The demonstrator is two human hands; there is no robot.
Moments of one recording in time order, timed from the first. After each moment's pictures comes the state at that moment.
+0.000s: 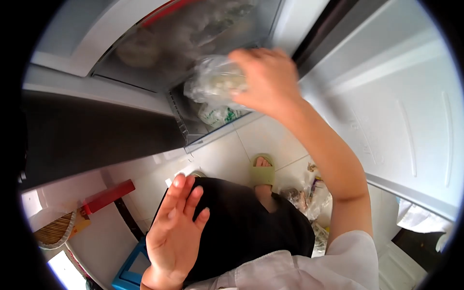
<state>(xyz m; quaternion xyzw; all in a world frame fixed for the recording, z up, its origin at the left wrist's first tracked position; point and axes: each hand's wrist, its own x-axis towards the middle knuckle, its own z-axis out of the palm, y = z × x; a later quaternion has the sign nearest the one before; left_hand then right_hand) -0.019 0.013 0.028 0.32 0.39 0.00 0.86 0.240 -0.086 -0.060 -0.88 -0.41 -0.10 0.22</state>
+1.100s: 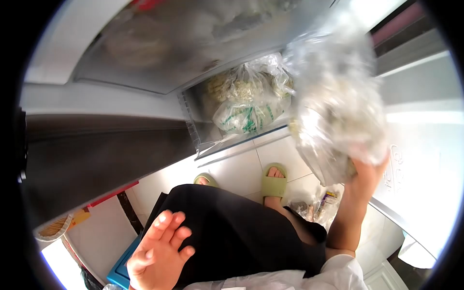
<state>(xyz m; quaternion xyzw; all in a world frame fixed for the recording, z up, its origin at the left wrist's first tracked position) -0.039 0.058 0.024 0.28 0.39 -0.04 0.88 0.186 -0.205 -0.108 -0.69 0.03 -0.07 0.72</state>
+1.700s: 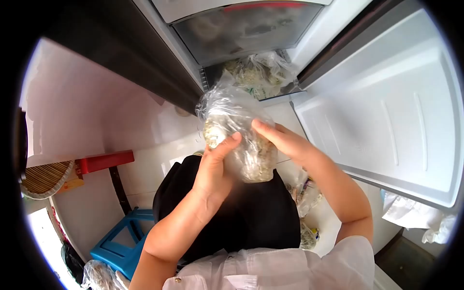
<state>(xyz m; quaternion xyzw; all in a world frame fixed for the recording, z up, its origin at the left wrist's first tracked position) -0.010 0.004 -0.013 0.26 0.34 0.03 0.90 0.117 -0.125 -0.032 -0.66 -0.05 0.55 0.51</state>
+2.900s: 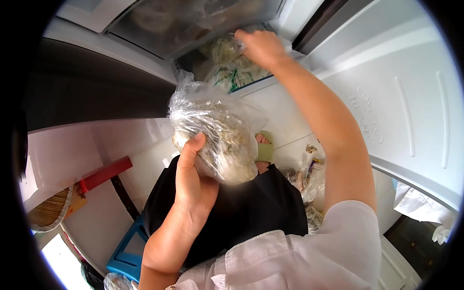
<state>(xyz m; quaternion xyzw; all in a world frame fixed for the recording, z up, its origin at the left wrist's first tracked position) 0.005 -0.004 -0.026 0.26 0.38 0.03 0.89 0.285 -0.065 -0.134 -0.90 -0.44 -0.01 0.06</state>
